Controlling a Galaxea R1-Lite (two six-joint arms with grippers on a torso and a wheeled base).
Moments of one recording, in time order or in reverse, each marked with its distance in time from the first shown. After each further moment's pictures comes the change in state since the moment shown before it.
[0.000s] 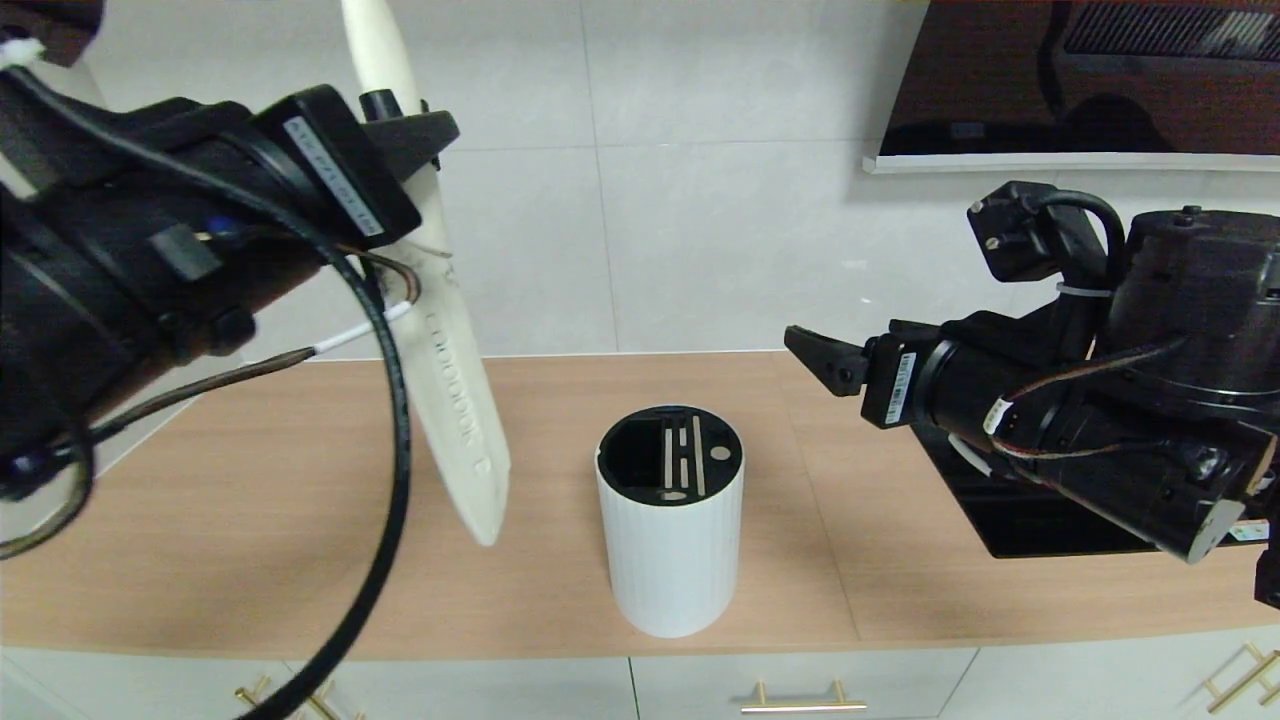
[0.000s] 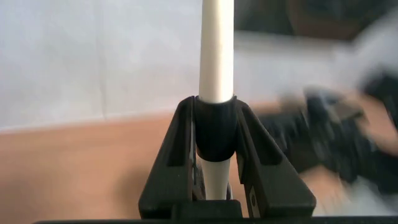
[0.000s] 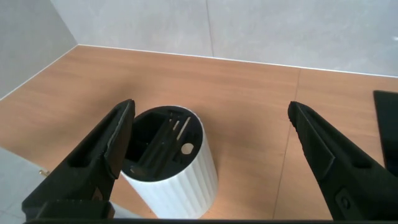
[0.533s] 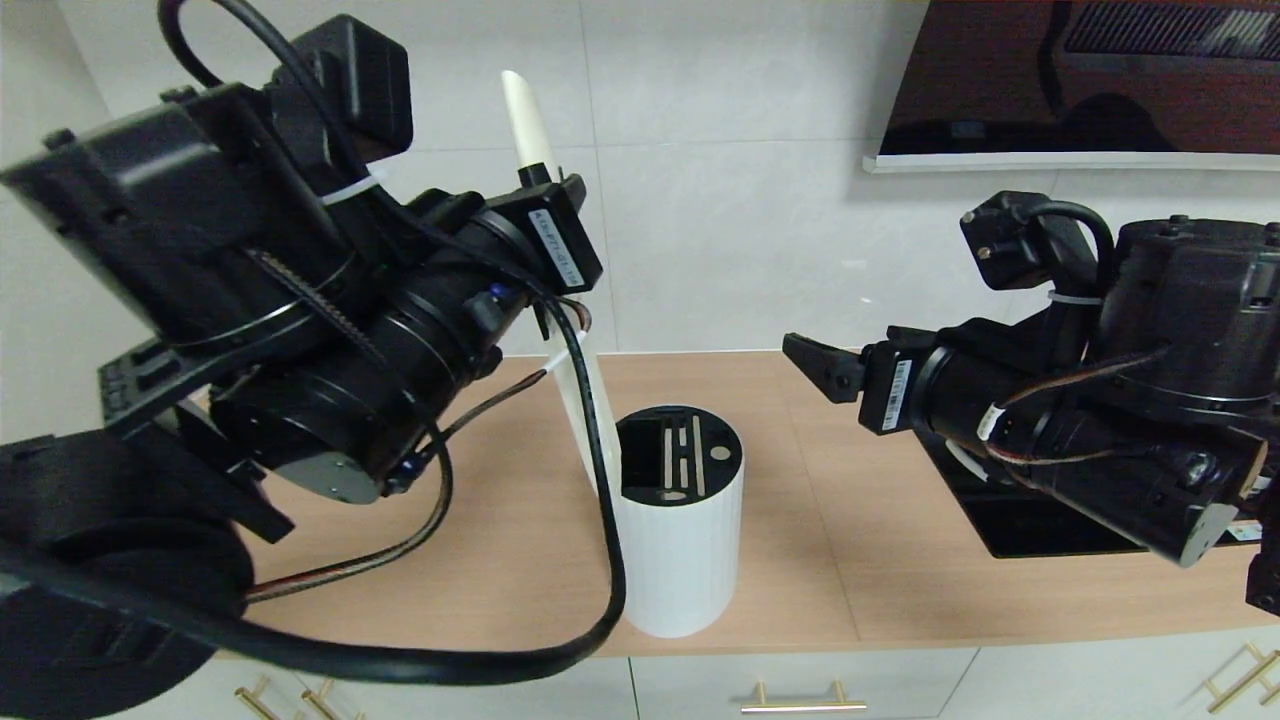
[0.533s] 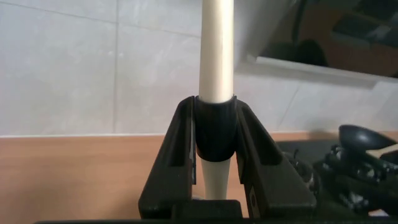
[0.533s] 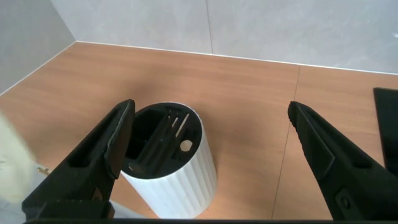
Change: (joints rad) left arm -0.084 0.260 0.010 -0.320 0.153 0.067; right arm -0.001 0.007 0.008 0.000 0.000 0.000
